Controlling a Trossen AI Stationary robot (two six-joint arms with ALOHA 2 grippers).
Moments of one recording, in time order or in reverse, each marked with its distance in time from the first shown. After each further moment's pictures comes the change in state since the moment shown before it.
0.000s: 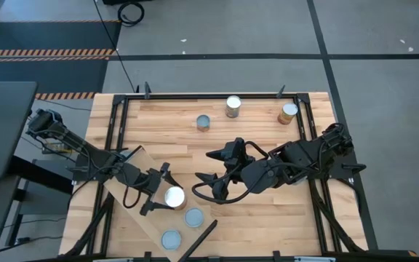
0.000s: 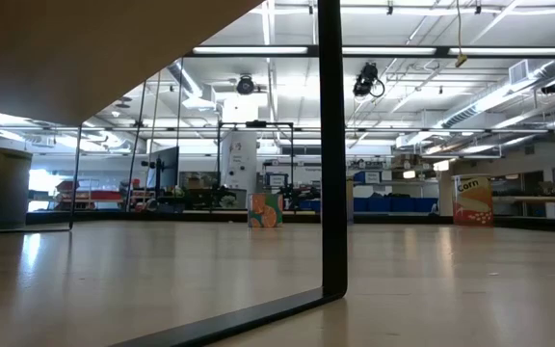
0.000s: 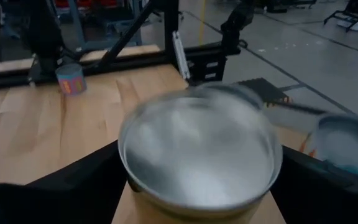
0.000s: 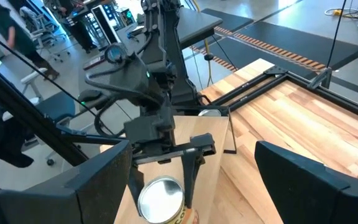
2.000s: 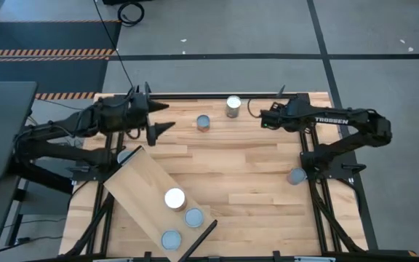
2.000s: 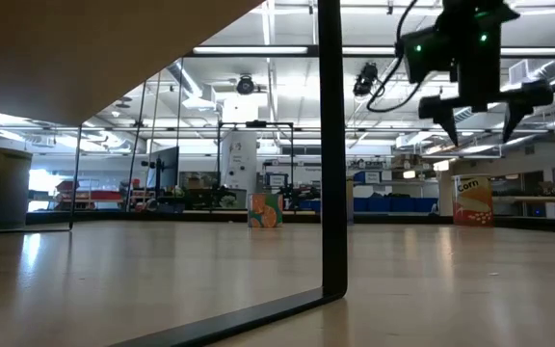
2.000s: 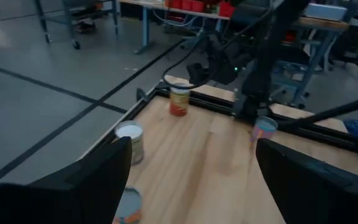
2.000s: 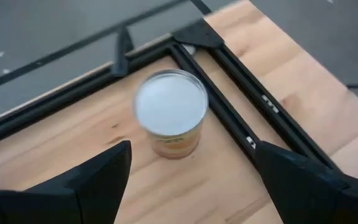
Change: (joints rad) left arm 0.704 -0.174 0.404 -0.549 -0.030 -0.070; right arm -0.867 -0.568 -1.262 -0.515 0.038 1.154
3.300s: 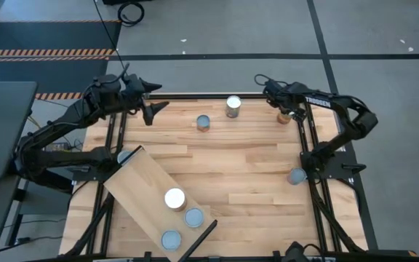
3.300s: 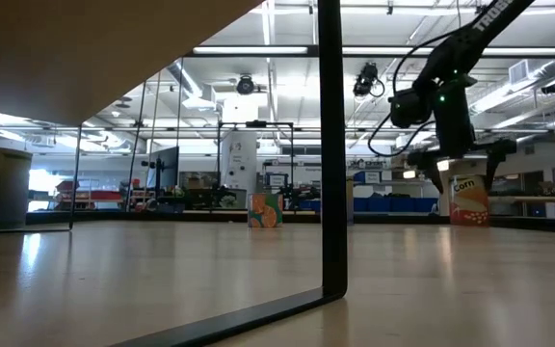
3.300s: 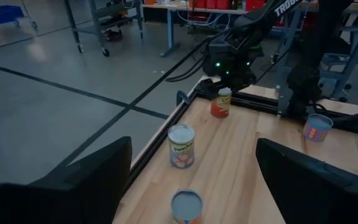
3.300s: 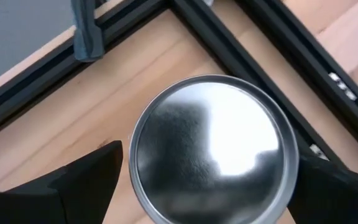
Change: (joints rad) left arm 0.382 0.010 0.002 0.001 0.268 0.194; right arm -0.484 0.216 -0.013 0.437 -0.301 -0.449
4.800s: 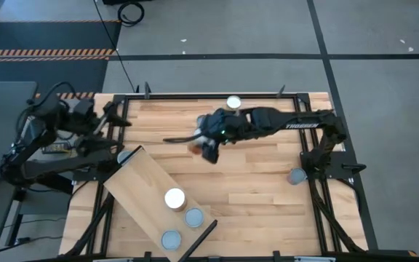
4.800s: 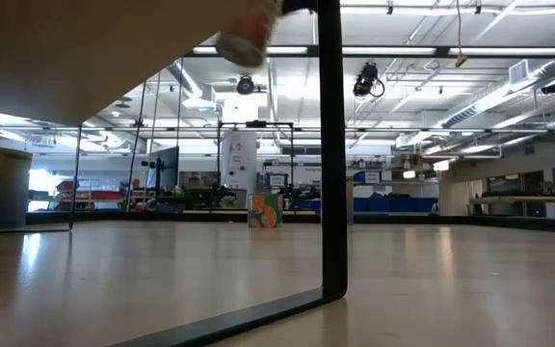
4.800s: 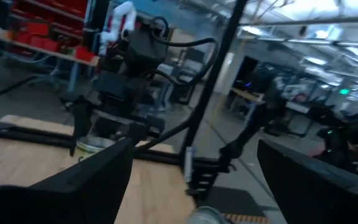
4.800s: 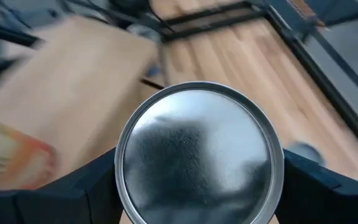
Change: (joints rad) left arm -0.120 -0.405 0.002 -0.065 0.563 -0.434; right arm 0.944 0.335 1.032 0.029 -0.217 -1.084
